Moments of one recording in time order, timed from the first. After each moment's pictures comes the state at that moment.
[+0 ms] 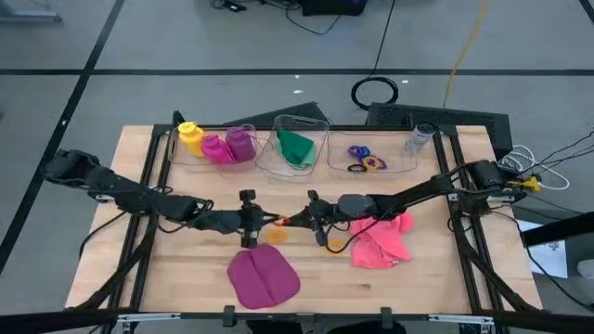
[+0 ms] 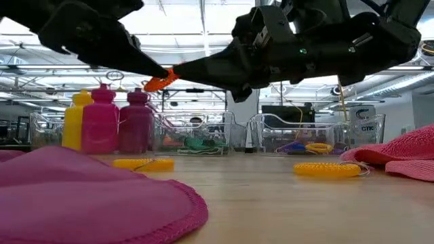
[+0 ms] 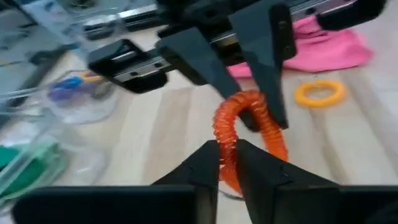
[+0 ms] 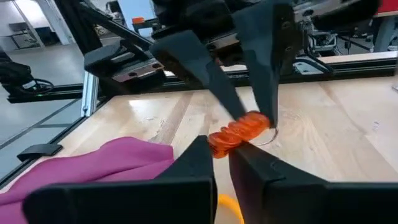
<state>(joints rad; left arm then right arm) -0.38 1.41 0.72 0.12 -0.47 0.01 0.15 1.88 0.88 0.95 -0.03 0.17</state>
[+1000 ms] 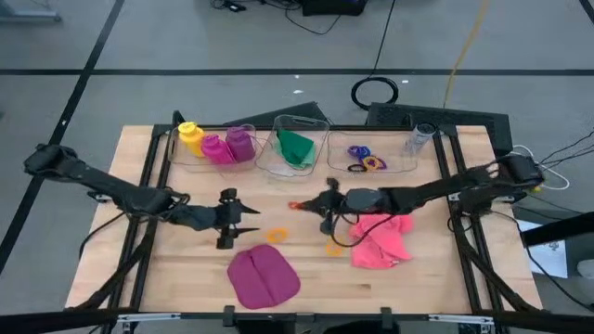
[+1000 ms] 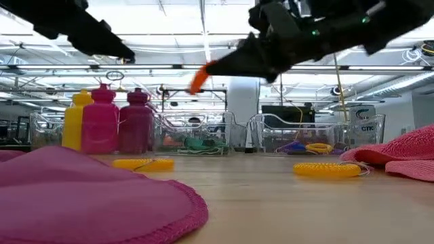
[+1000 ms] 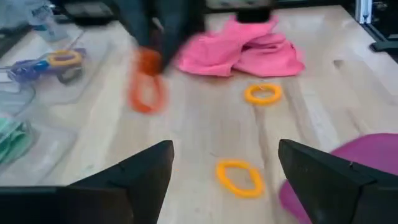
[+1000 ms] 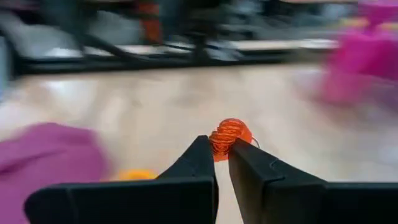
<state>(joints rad) -0.43 1.17 0.72 -0.15 -0.37 -0.19 0.15 1.62 0.88 0.52 0.22 0.11</state>
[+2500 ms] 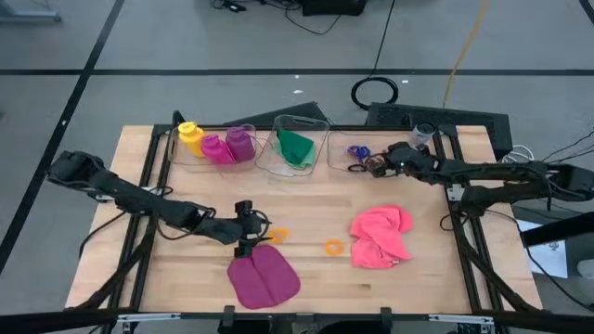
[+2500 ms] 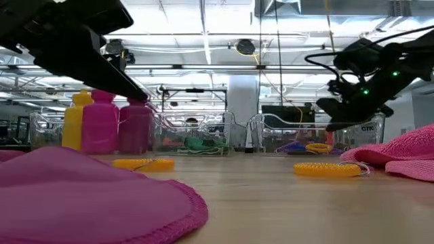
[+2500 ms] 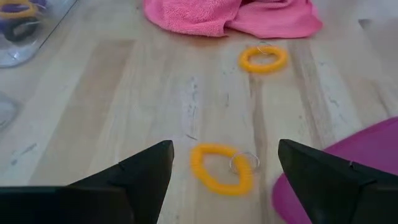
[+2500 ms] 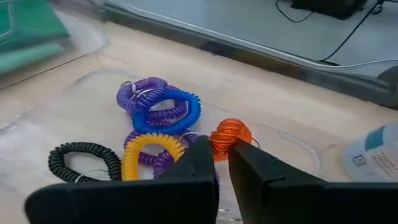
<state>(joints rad) -0.44 1.45 0.72 0.01 -0.36 -0.28 -0.45 1.15 0.47 0.04 0.49 0.38</state>
